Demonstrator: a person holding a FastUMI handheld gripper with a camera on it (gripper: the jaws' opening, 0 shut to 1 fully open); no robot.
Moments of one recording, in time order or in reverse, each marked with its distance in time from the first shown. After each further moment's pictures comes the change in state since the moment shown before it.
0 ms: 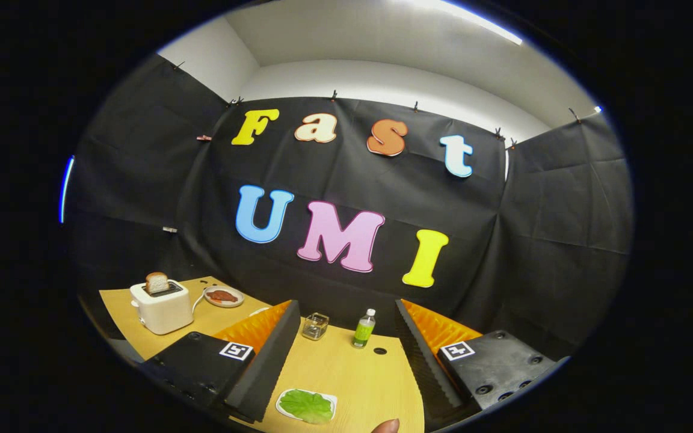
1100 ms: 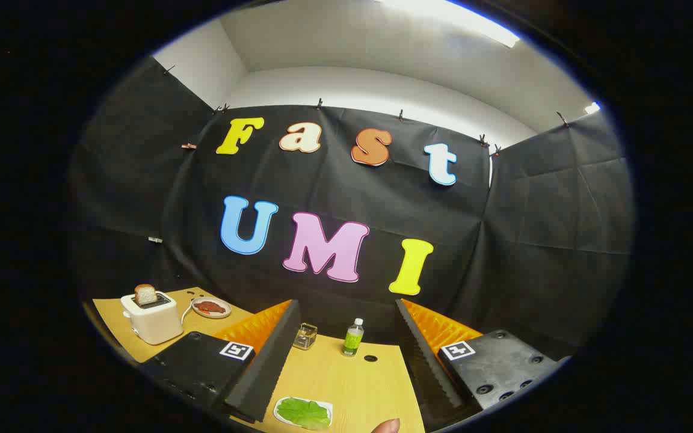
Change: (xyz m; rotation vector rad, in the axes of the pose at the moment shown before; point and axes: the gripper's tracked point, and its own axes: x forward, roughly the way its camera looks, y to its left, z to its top) arm -0.005 -0.019 0.032 -0.007 -0.082 -0.131
